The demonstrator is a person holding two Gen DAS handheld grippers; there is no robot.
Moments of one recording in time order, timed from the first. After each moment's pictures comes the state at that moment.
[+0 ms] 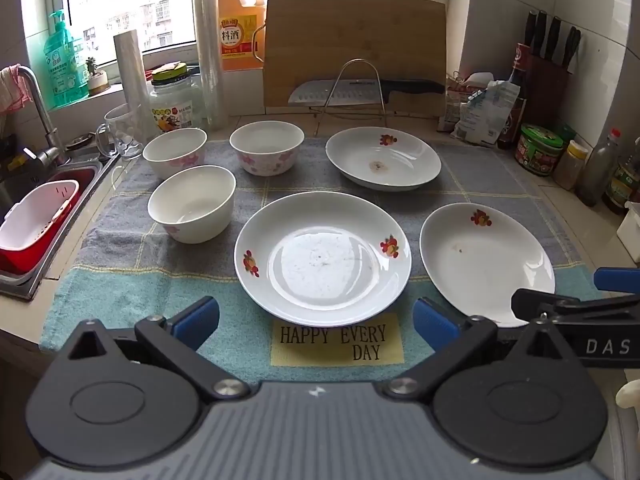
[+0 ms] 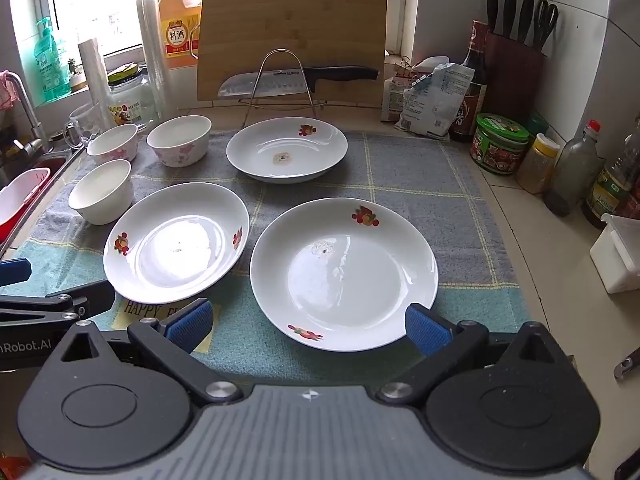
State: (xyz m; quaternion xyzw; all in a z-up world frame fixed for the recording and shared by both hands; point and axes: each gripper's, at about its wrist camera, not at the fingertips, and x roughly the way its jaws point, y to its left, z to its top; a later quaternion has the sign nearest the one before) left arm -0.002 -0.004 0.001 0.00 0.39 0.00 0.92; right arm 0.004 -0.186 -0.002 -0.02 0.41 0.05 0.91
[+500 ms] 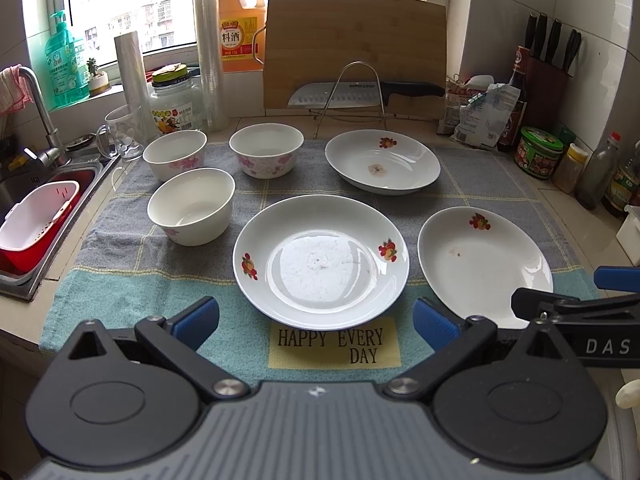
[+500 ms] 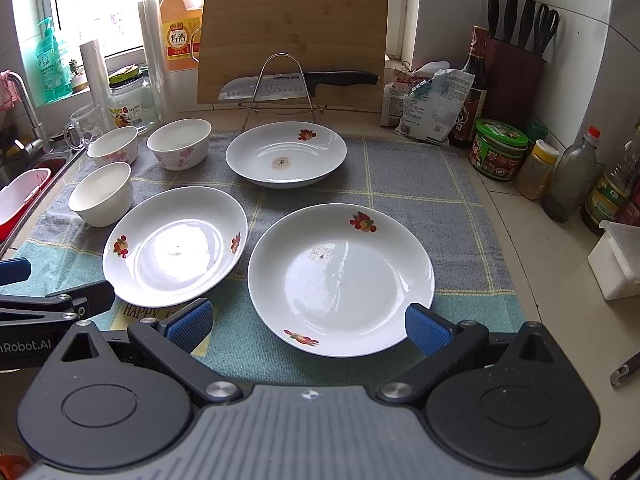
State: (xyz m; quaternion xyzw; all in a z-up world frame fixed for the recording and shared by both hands) left arm -0.002 -0.005 0.006 0.00 0.39 0.00 0.92; right arm 0.005 -0.186 -0.002 -0.02 0.40 0.05 0.91
